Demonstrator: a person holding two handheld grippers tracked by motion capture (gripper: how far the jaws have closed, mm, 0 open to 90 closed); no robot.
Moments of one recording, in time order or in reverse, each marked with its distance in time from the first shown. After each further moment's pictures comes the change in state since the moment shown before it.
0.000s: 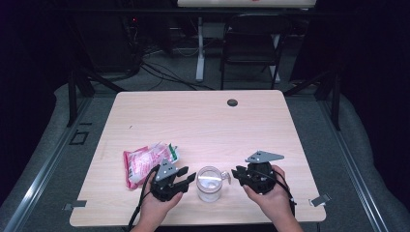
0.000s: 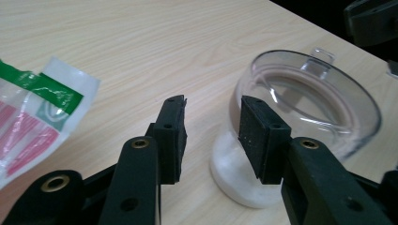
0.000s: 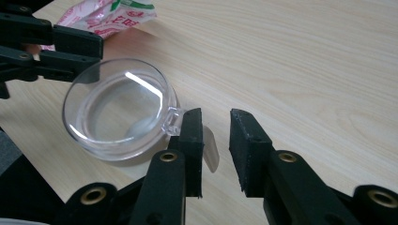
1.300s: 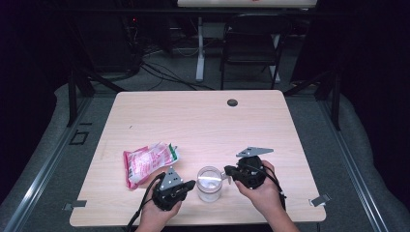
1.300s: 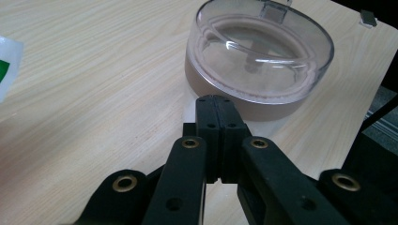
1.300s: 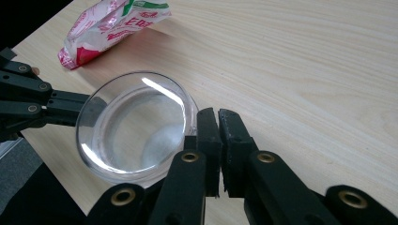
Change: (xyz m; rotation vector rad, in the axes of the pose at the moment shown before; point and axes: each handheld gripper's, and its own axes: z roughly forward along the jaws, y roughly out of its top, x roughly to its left) left arm -0.015 -0.014 -0.004 0.092 -0.086 0.111; right arm 0.006 0.012 0.022 0.040 0.068 0.062
